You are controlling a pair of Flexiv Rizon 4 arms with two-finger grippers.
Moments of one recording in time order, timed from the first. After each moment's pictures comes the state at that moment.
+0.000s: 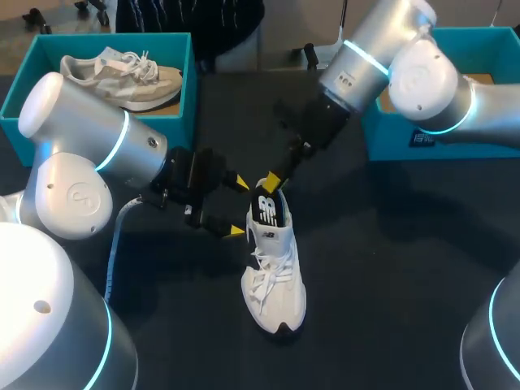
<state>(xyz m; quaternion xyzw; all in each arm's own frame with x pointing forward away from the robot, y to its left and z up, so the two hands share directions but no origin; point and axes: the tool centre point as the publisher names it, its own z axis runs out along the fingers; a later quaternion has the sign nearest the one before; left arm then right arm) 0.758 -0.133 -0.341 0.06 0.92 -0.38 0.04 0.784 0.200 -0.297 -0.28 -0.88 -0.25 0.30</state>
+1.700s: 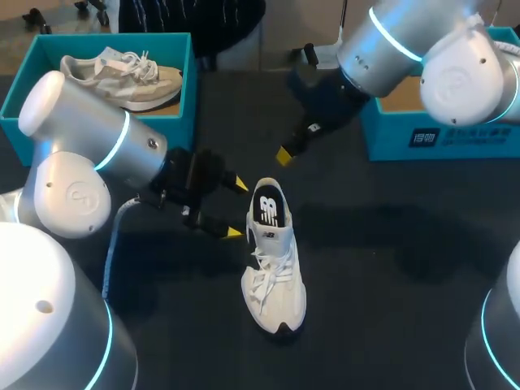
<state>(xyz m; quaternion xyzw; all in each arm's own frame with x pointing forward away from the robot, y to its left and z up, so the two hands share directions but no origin) 0.758 -0.126 -0.341 0.09 0.92 -0.37 0.04 0.783 0.182 -0.235 -0.38 -0.88 -0.25 0.12</state>
